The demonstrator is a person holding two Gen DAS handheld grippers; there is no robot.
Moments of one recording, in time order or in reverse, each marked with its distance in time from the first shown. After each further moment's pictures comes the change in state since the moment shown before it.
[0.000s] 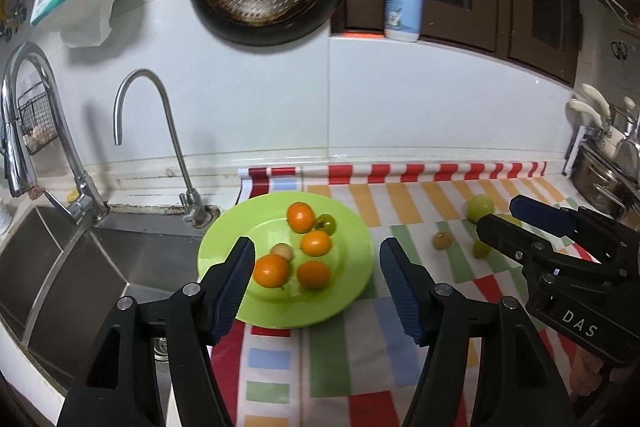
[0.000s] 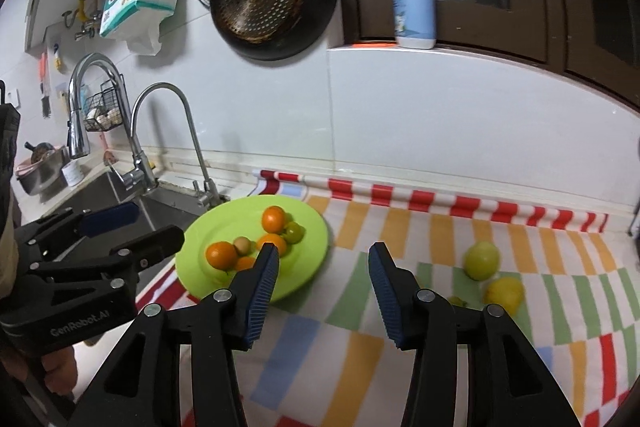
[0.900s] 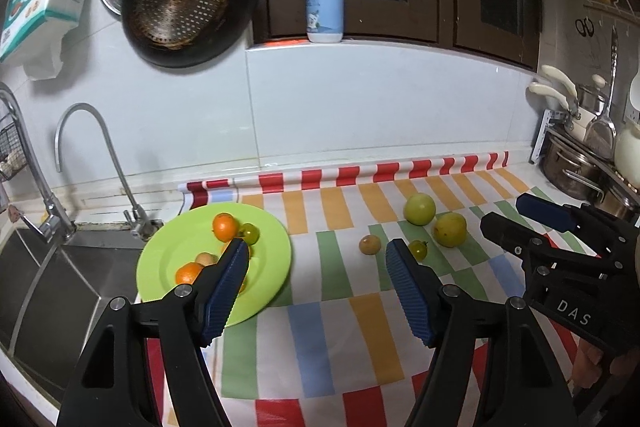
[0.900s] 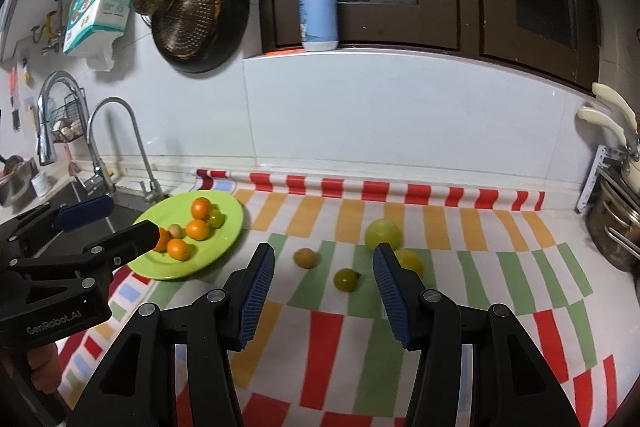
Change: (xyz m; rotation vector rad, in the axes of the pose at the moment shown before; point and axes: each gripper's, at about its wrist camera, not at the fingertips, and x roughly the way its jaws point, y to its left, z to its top) left arm 0.001 -0.086 0.003 0.072 -0.016 -0.071; right arm -0.049 -0.078 -0.023 0.050 -0.011 -0.138
